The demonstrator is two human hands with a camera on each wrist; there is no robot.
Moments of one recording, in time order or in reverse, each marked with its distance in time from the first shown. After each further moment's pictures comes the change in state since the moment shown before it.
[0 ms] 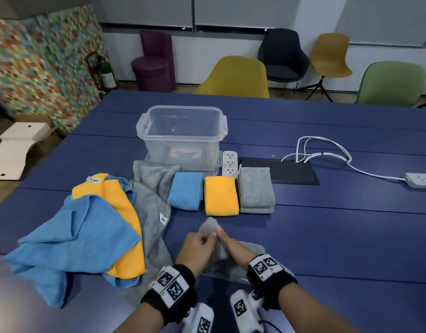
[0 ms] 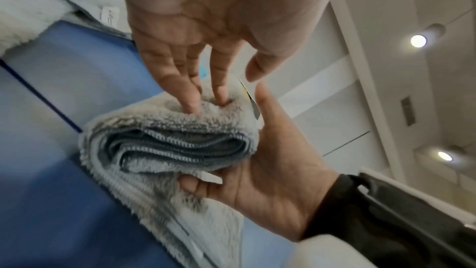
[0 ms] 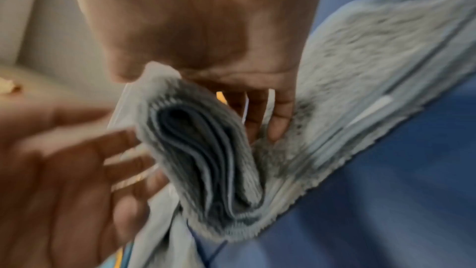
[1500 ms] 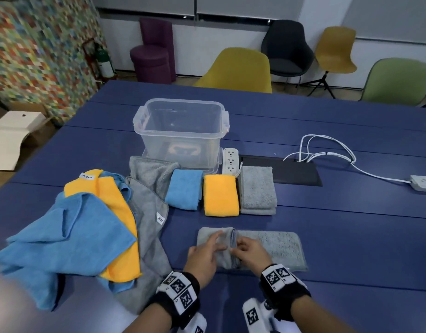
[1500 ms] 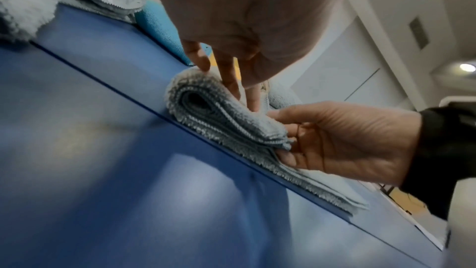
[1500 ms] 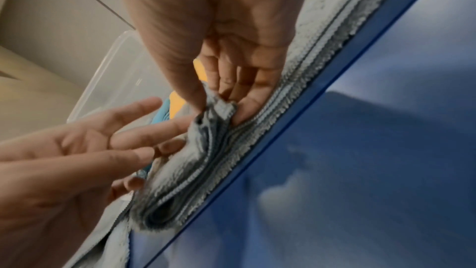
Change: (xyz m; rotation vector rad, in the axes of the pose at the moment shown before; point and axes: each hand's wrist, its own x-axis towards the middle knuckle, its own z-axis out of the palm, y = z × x) left_hand 0.014 -0.030 0.031 0.302 -0.185 0.195; right_hand 0.004 0.025 -0.027 -0.145 0.283 -0.124
